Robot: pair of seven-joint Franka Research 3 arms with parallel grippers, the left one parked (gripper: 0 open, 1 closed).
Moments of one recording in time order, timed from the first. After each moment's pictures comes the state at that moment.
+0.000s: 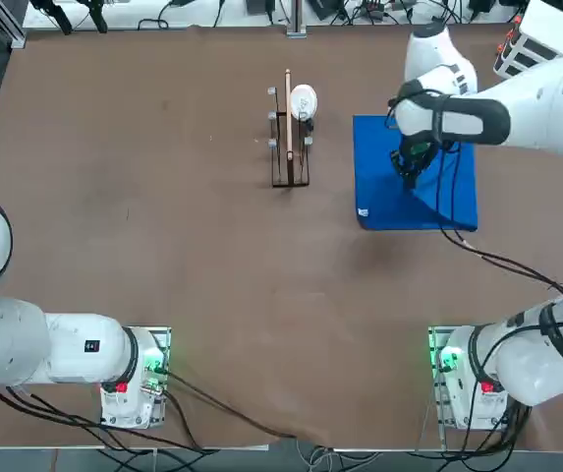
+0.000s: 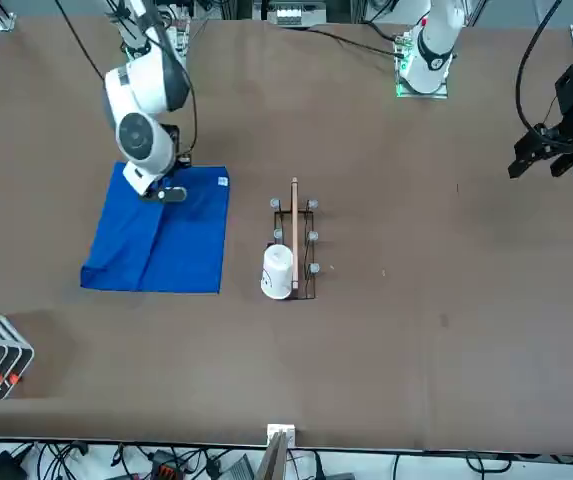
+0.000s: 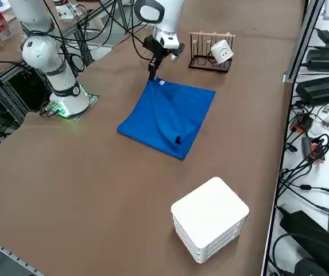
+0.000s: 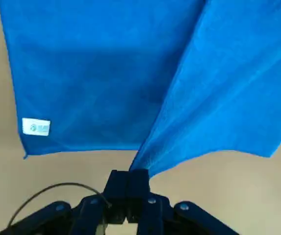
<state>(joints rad) 0.50 0.13 -0.05 -2.21 0.00 1.96 0.40</state>
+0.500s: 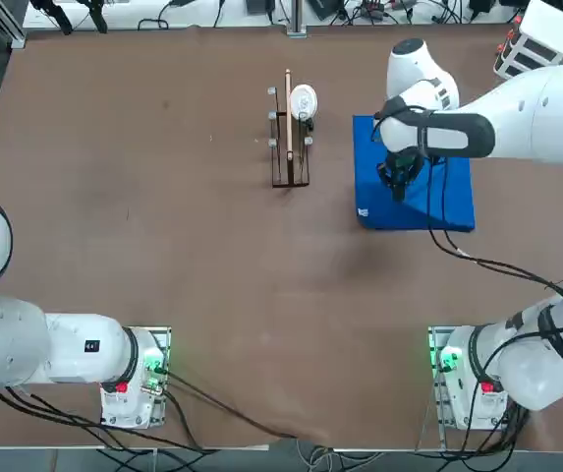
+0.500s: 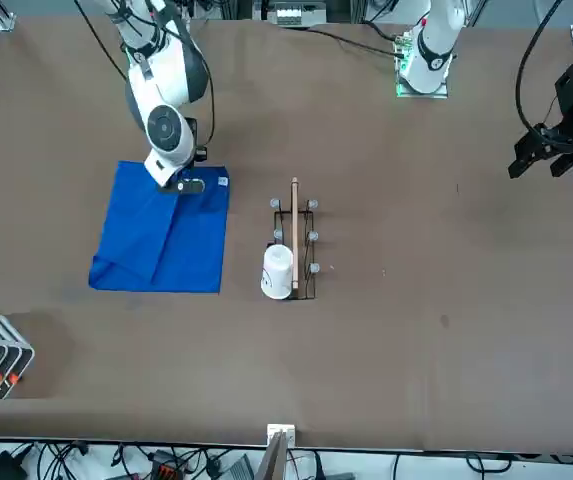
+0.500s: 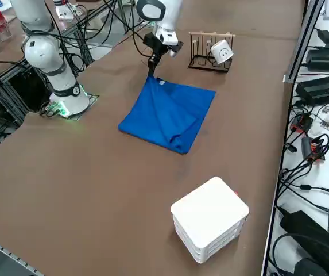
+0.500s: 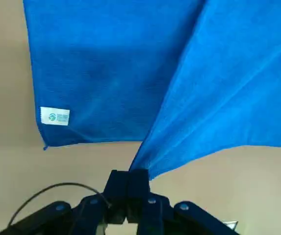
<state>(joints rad) 0.59 0.15 -0.05 -2.21 0.01 1.96 0.48</state>
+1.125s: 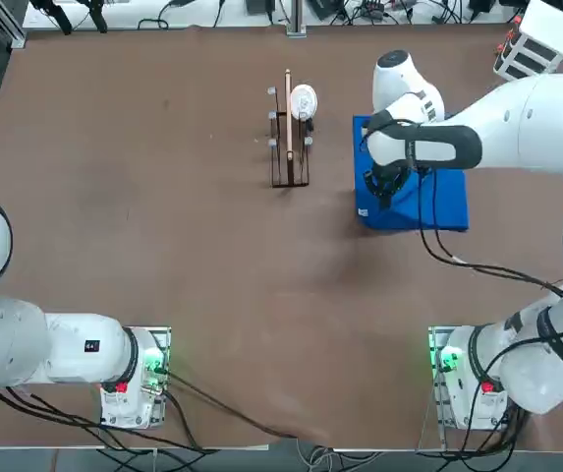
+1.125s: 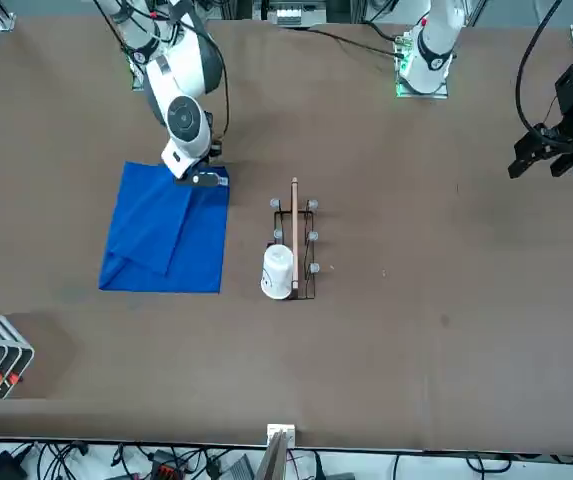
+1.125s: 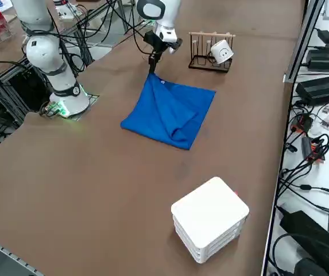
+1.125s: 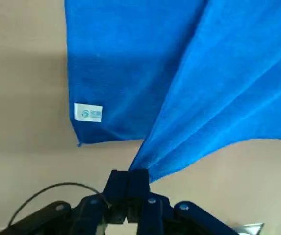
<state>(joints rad) 0.66 0.17 -0.05 -2.21 0.05 2.02 0.55</state>
